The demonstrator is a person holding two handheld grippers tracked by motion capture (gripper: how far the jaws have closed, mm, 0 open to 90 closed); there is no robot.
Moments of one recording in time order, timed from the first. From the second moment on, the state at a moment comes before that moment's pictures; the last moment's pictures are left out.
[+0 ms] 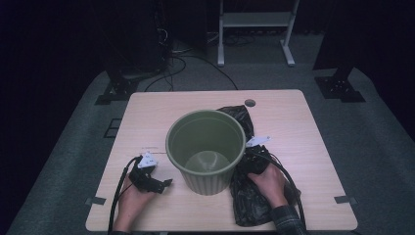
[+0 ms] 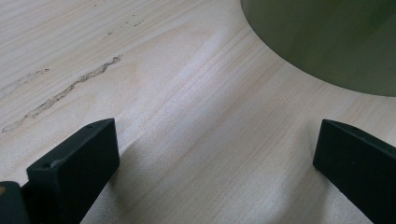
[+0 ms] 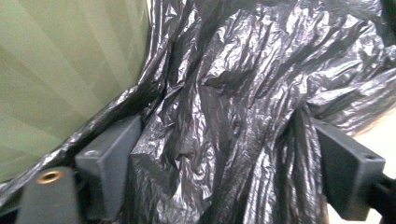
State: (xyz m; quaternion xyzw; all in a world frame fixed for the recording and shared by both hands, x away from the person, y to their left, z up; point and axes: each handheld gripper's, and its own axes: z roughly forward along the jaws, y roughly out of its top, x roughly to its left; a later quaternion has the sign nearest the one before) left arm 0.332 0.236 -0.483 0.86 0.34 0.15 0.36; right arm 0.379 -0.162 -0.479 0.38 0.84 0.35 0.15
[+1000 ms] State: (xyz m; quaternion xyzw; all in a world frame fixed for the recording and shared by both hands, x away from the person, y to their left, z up) left arm 0.332 0.236 -0.483 0.86 0.34 0.15 0.36; right arm 0.352 -0.202 -0.442 0.30 0.84 0.45 0.00
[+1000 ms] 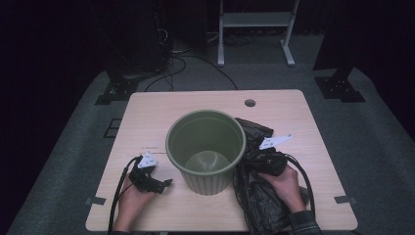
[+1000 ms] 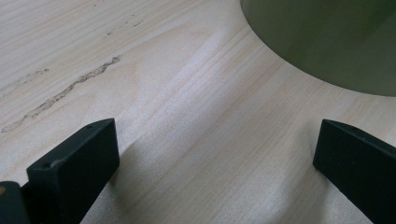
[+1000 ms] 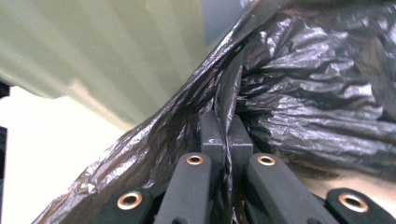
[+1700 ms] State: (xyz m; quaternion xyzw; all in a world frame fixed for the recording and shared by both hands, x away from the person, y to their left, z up) left arm 0.332 0.236 -0.483 0.86 0.34 0.15 0.36; right arm 0.331 -0.215 -0.383 0.22 0.84 0.50 -0.04
